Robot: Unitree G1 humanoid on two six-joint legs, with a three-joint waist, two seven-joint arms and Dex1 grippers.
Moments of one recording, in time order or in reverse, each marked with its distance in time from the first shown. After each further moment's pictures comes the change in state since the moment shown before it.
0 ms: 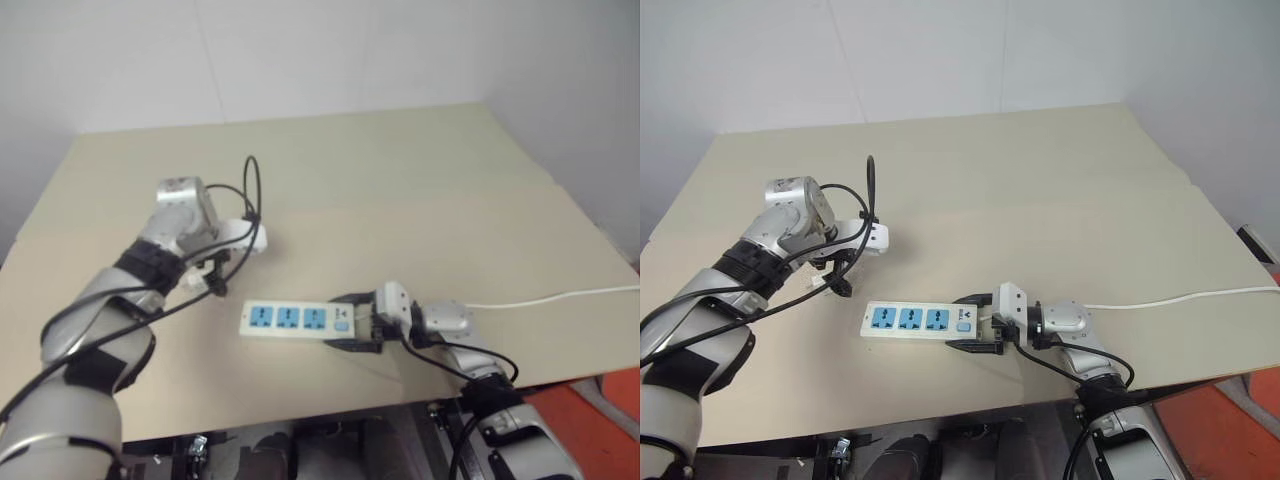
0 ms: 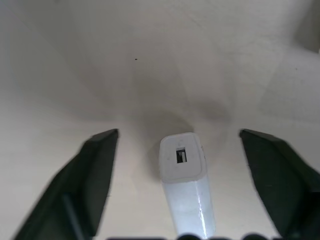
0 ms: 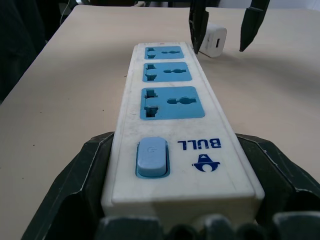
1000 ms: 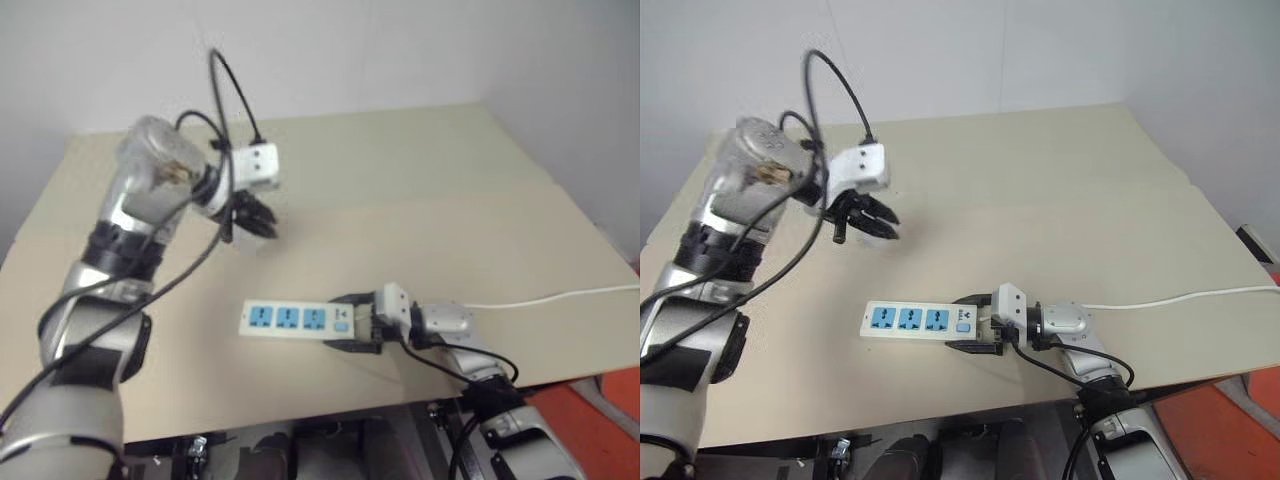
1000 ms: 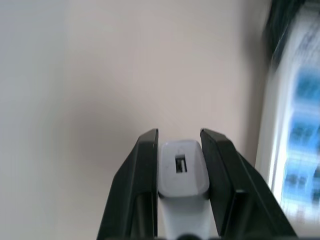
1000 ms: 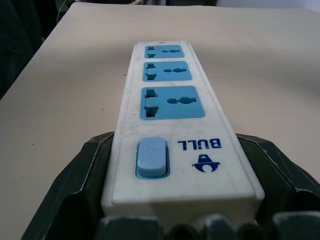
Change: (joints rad) left arm 0.077 -0.042 0.525 -0.338 -0.483 0.011 0.023; right arm 0.016 -0.017 0.015 -0.031 0.000 0.005 -0.020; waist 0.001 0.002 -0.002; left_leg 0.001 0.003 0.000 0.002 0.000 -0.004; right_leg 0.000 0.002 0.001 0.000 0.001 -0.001
